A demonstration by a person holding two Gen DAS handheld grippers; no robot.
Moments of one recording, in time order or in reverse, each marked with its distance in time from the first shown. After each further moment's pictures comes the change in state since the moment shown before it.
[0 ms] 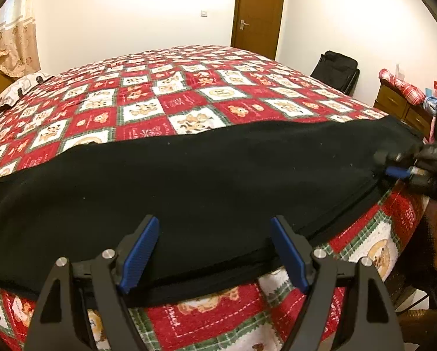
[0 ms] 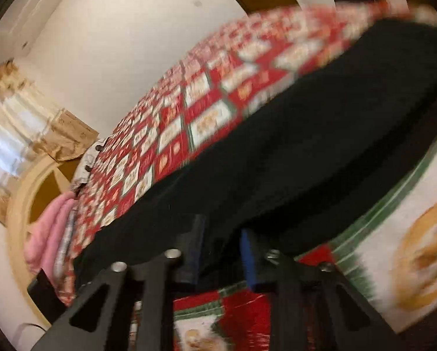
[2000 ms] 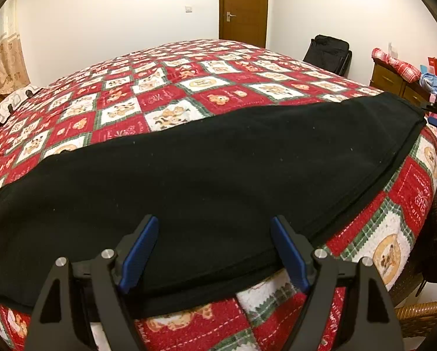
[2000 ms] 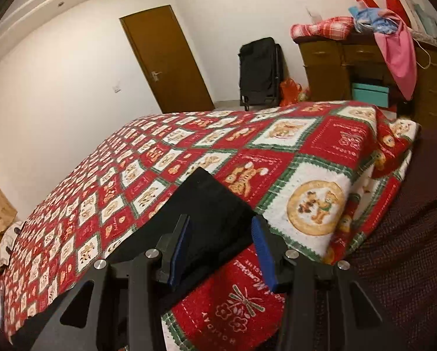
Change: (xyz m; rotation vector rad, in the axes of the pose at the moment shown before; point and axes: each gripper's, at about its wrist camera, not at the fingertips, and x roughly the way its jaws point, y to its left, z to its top) left arm 0.023 -0.027 -0.003 0.098 0.028 0.013; right arm -0.147 -0.084 0.068 0.024 -0.496 -0.489
